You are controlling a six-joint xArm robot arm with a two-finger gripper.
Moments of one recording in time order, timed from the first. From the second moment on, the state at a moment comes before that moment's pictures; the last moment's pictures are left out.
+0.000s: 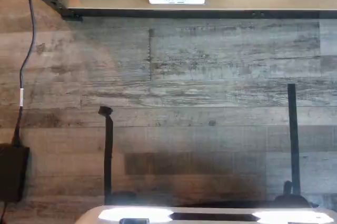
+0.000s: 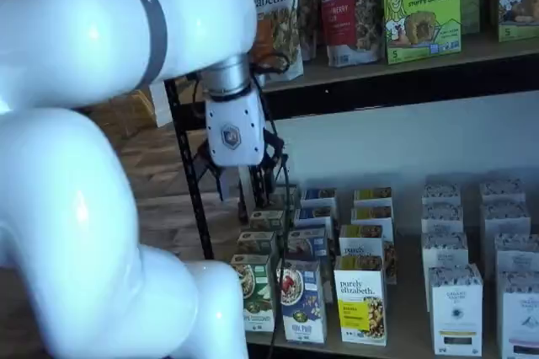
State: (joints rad) arm 0.03 -0.80 -0.57 0.05 1.37 0.04
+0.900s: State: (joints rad) arm 0.06 -0.67 -0.31 0.06 0.93 0.04
